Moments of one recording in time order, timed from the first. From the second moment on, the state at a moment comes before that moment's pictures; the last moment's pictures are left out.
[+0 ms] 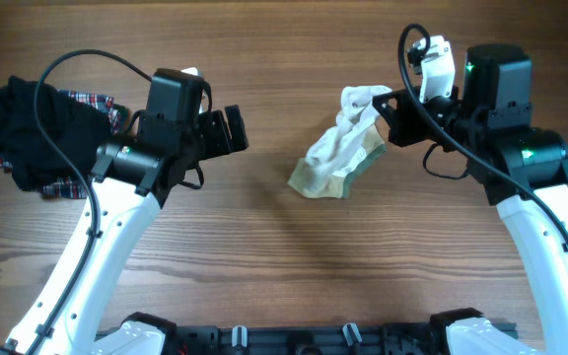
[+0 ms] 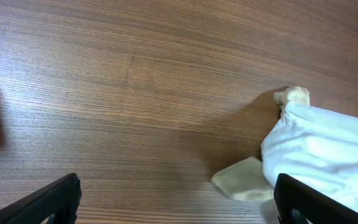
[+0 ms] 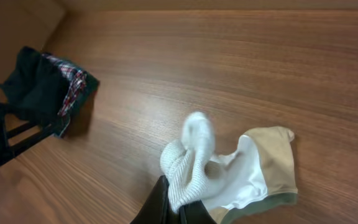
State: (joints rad) left arm -0.32 1.35 1.23 -0.81 0.00 -0.50; right arm 0.17 1.29 1.33 -0.76 -0.44 0.10
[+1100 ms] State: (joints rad) left arm -0.32 1.35 1.23 -0.77 0.00 -0.50; right arm 0.25 1.50 1.80 -0.88 -0.52 0.22
